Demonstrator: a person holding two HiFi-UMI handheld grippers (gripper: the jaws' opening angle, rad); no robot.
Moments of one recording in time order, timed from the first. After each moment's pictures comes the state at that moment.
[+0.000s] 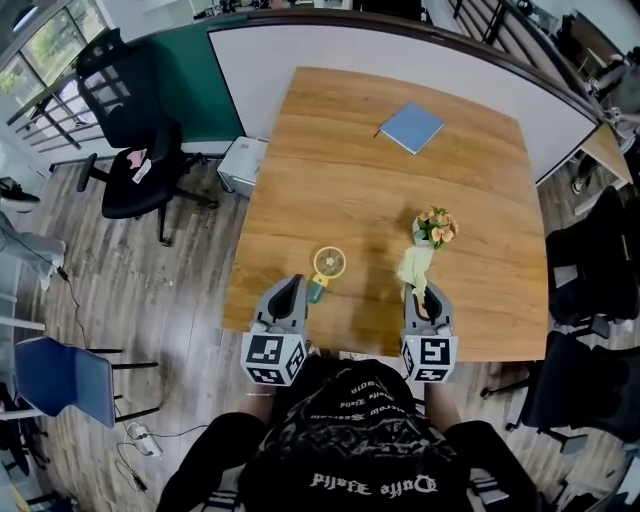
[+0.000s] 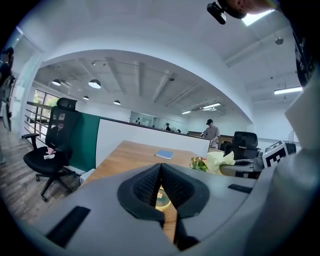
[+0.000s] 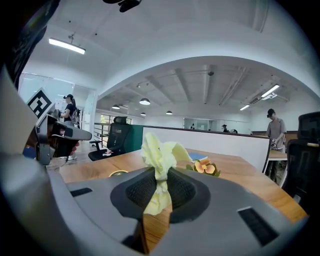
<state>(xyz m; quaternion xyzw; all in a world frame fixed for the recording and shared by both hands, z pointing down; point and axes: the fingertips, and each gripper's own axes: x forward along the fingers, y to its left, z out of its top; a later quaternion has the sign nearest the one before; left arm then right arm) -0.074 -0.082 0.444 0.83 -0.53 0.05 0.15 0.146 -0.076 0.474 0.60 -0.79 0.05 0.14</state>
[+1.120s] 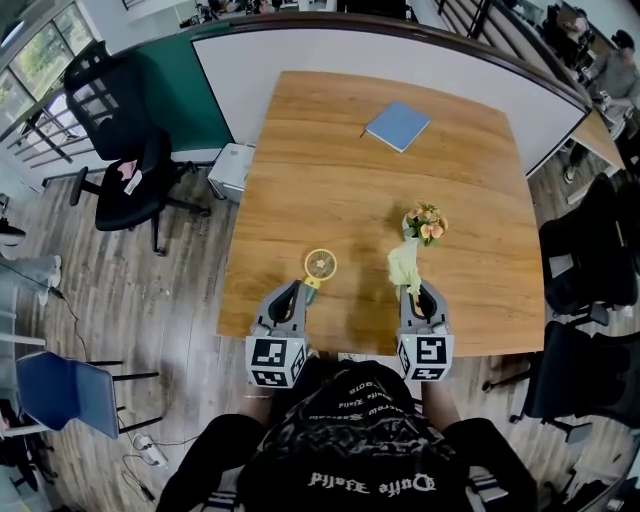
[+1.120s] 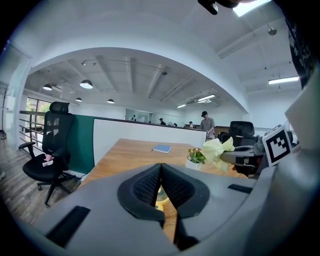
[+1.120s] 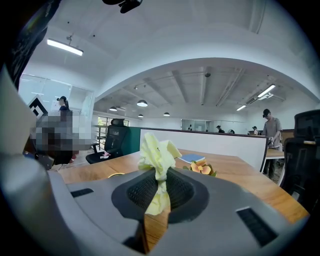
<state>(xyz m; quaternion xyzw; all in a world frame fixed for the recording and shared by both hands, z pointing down) -0.057 -0.080 0.460 0.84 -0.52 0.10 0.13 0.154 -0.074 0.468 0.61 -0.78 0.06 0.13</state>
